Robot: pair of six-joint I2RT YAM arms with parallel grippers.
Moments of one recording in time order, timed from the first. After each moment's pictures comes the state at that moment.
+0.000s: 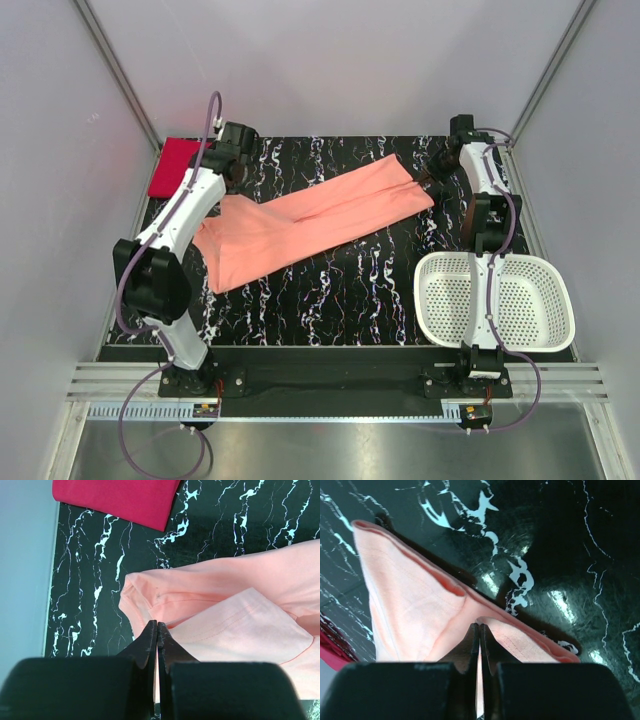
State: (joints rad) left arm -0.28 1.74 1.64 -0.86 -0.52 -0.24; right arm -0.04 2.59 2.43 -0.95 -0.25 0.75
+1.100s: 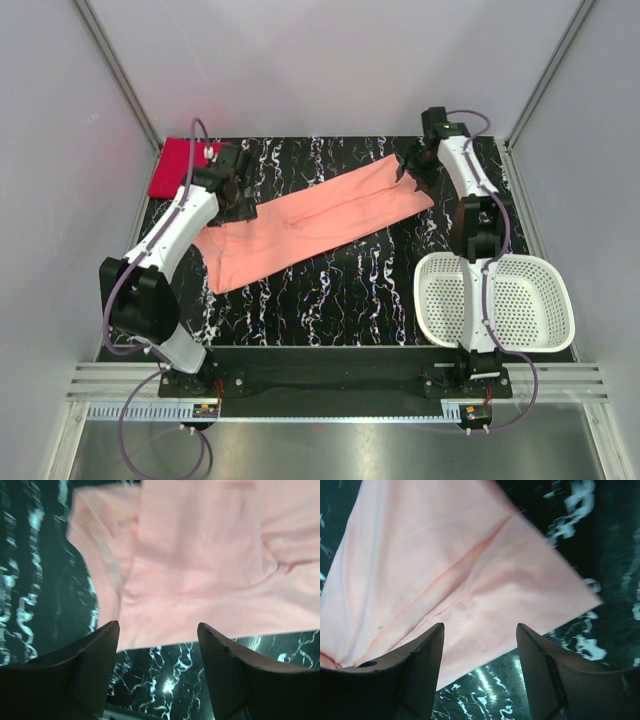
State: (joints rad) left arm -0.29 1.60 1.47 -0.97 -0.33 -0.47; right arm 0.09 2.44 2.34 -1.03 -0.09 0.52
